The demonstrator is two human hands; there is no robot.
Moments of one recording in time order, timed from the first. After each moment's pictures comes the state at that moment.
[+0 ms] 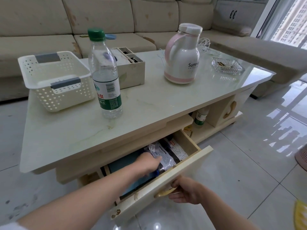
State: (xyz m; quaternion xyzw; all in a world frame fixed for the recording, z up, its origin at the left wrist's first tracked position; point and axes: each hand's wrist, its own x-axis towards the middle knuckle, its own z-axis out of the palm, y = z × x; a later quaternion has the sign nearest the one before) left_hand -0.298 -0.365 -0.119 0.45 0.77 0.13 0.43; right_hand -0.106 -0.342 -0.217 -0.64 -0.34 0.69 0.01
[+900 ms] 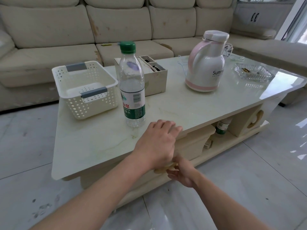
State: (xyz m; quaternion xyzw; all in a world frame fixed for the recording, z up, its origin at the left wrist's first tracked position) left_hand -0.352 -0.368 -0.011 0.78 0.61 0.12 -0.08; right_hand -0.217 -0.295 -0.172 -0.55 -0.30 0.75 0.20
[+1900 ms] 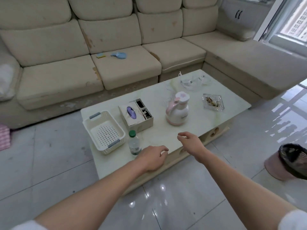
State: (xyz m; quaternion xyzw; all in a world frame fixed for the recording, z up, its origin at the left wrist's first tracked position) left_hand -0.331 -0.395 0.284 0.66 0.67 0.06 0.32; right_hand -0.156 -0.308 0.286 -0.63 -0.57 0.49 0.18
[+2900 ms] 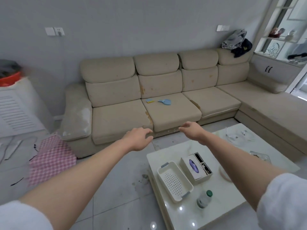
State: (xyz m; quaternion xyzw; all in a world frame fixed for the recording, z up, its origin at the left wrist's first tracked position) left_hand -0.792 -0.439 0.669 0.64 0.75 0.04 0.15; right_hand -0.572 -0.303 0.664 -0.54 -0.73 0.40 0.13
